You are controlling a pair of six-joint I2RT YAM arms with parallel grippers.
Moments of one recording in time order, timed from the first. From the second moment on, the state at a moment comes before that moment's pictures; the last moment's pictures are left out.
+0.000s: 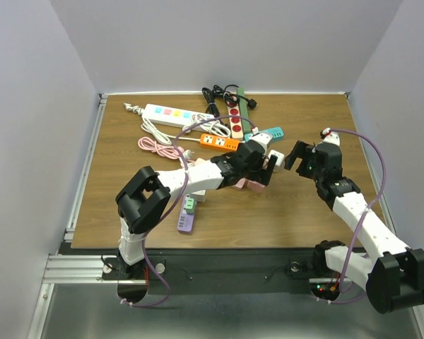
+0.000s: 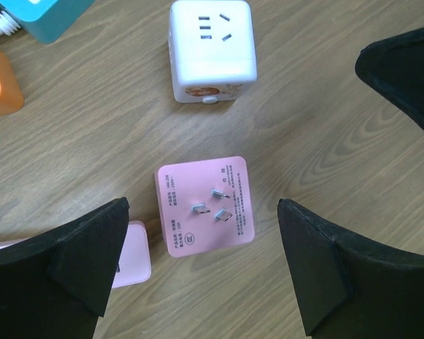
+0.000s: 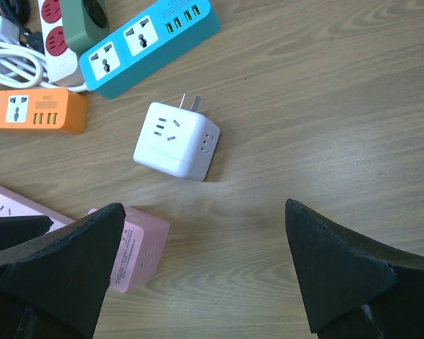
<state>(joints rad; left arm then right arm) -0.98 1.88 1.37 -0.13 -0.16 -0.39 0.18 1.02 0.65 -0.16 0.14 0.45</state>
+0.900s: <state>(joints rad) -0.99 2.00 1.41 -0.16 -0.10 -0.30 0.16 0.99 0.65 -0.16 0.05 0.44</state>
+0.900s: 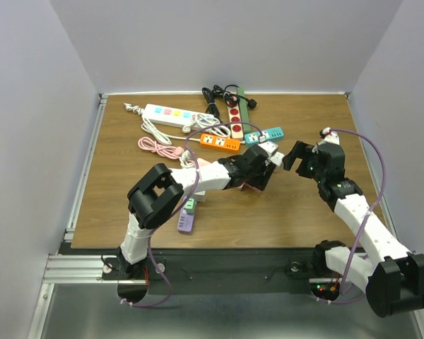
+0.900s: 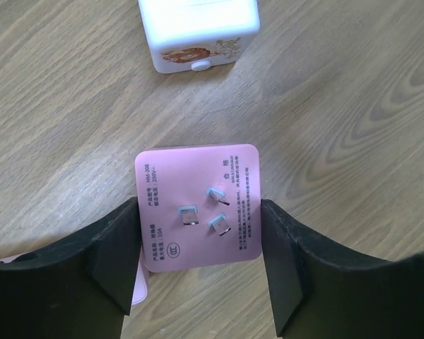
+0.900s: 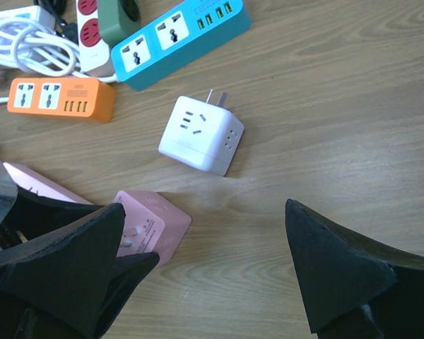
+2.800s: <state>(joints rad) -0.81 1.19 0.79 0.91 0.43 -0.15 0.16 1.19 1.11 -0.11 -0.97 1.19</state>
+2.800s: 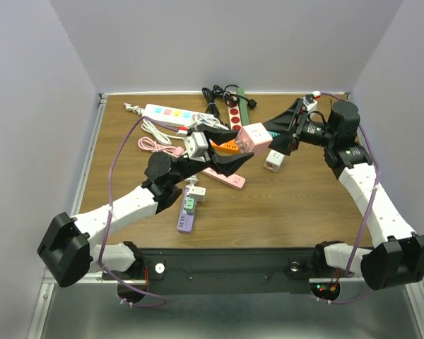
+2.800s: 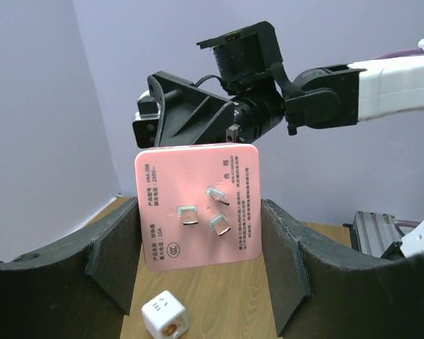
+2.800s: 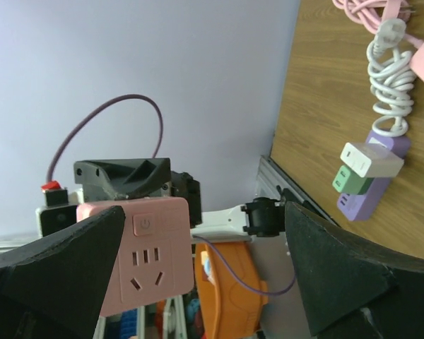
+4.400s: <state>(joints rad) -0.83 1.40 0.85 1.17 0.47 -0.18 0.15 1.10 0.97 0.28 -1.04 1.51</state>
